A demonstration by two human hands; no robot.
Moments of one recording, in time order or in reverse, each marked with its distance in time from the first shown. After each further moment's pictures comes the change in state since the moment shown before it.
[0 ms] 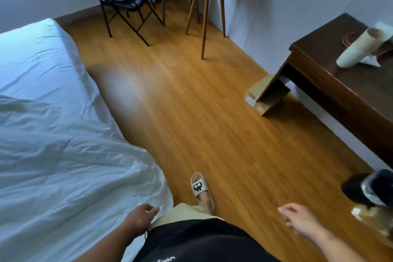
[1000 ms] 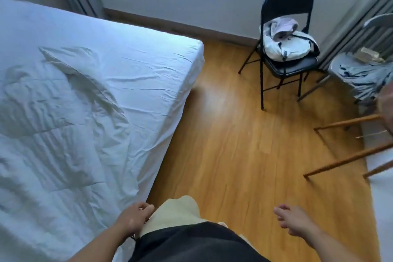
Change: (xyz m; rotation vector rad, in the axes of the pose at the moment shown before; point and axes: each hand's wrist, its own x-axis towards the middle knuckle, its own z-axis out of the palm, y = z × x) left_hand 0.197 0.295 -0.327 -0.700 0.350 -0.381; right_hand 0.259 -0.866 -0.052 -0.727 -0.279 -0.425
